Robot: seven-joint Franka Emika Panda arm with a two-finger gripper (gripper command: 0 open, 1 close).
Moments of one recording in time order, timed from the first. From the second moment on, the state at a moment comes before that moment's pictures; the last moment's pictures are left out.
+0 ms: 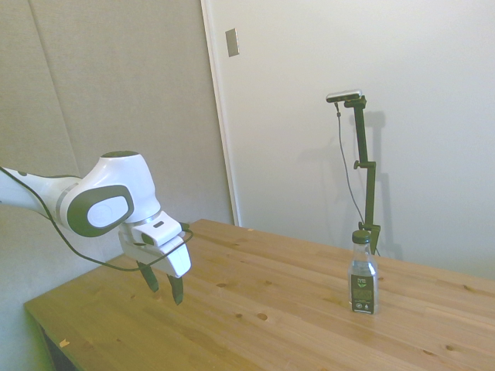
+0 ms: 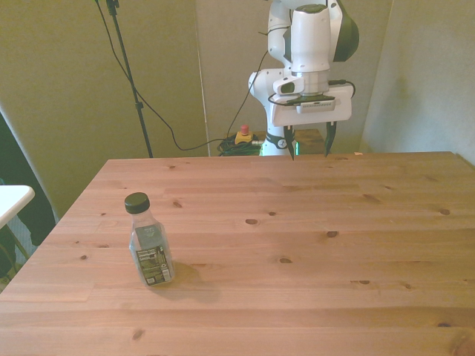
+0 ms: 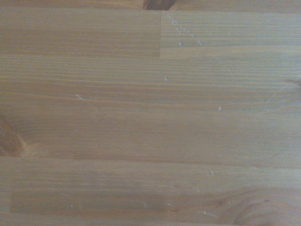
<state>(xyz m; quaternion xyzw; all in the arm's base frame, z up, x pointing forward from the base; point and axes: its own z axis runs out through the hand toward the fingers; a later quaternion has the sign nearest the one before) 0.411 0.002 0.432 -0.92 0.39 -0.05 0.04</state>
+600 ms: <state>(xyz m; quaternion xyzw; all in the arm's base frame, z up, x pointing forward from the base) 0.455 -0.175 0.451 -0.90 0.42 -0.12 0.03</state>
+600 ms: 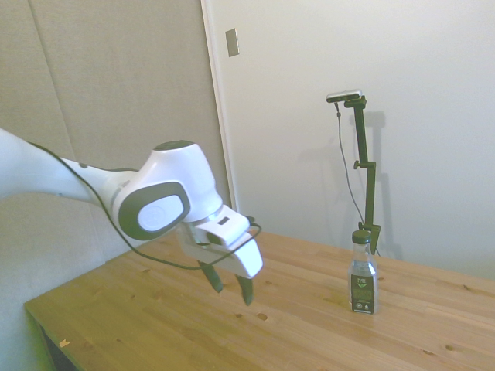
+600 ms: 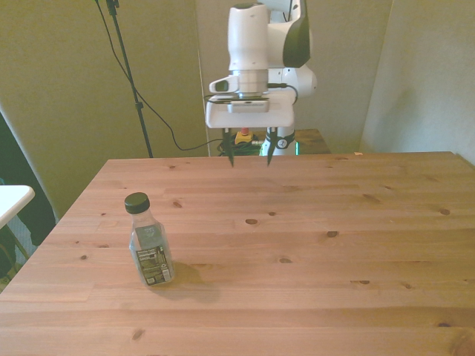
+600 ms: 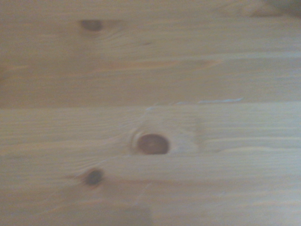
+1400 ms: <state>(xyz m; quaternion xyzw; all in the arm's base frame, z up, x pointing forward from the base) 0.534 -0.332 0.491 -0.90 0.37 -0.22 0.01</state>
